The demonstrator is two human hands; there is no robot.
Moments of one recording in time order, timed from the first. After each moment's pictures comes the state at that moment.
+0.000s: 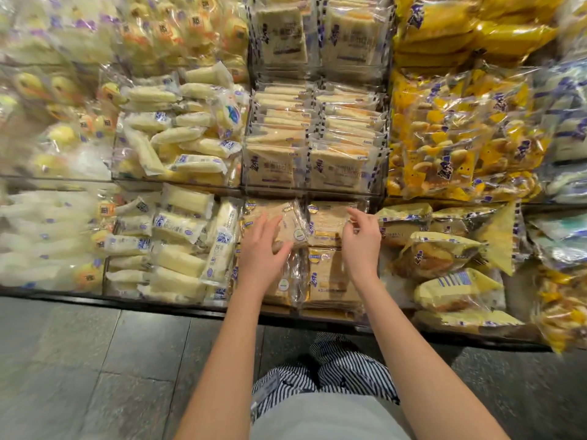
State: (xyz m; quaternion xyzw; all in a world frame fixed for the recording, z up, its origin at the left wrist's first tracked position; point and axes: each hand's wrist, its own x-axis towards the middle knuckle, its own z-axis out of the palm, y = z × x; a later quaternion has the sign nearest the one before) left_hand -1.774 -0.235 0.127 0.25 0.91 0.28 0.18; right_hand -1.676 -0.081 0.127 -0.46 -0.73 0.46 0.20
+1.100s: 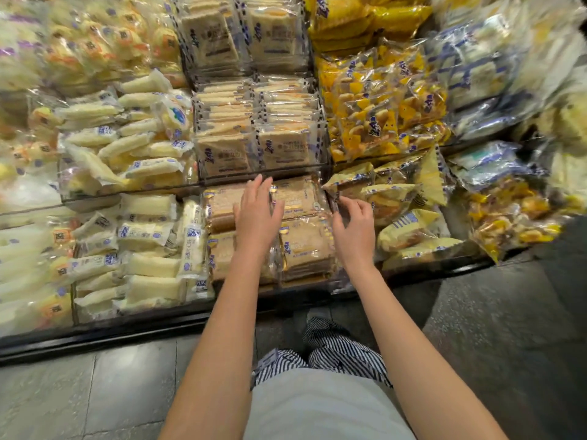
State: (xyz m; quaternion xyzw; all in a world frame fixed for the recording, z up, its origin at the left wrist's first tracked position) left_hand -1.752 -0.197 0.166 0.35 0.89 0.25 0.15; right_hand -1.599 -0.108 0.142 -0.51 -0.74 0.37 0.24
